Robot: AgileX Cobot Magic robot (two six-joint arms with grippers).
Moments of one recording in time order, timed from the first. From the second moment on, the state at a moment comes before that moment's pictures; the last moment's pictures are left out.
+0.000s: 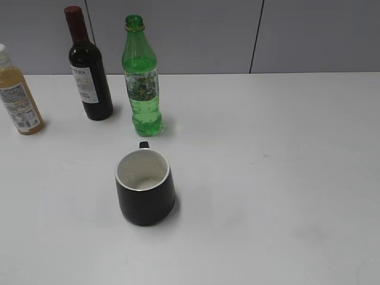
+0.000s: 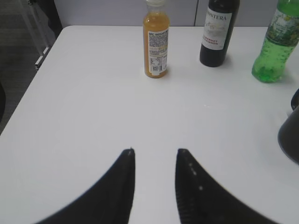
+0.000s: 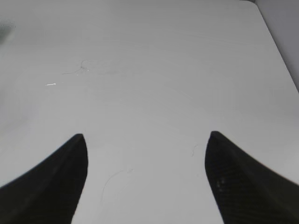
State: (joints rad) left arm 0.01 -0.01 -0.50 -0.07 1.04 0.03; right arm 0.07 0.00 -0.41 0.02 0.95 -0.04
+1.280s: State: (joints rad) left arm 0.01 0.06 -0.51 -0.11 1.02 0.09; right arm 0.07 0.00 -0.41 0.02 0.95 -0.04
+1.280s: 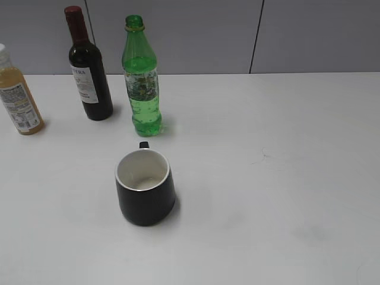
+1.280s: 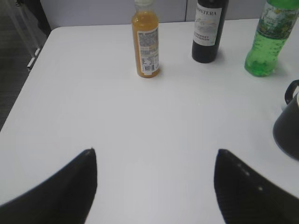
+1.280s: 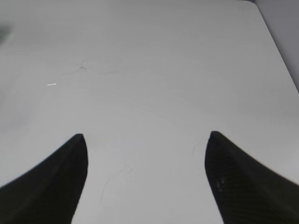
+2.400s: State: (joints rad) left arm -0.33 1.05 -0.44 -0.19 -0.29 0.26; right arm 0.07 0.00 -0.41 0.02 0.95 -0.04
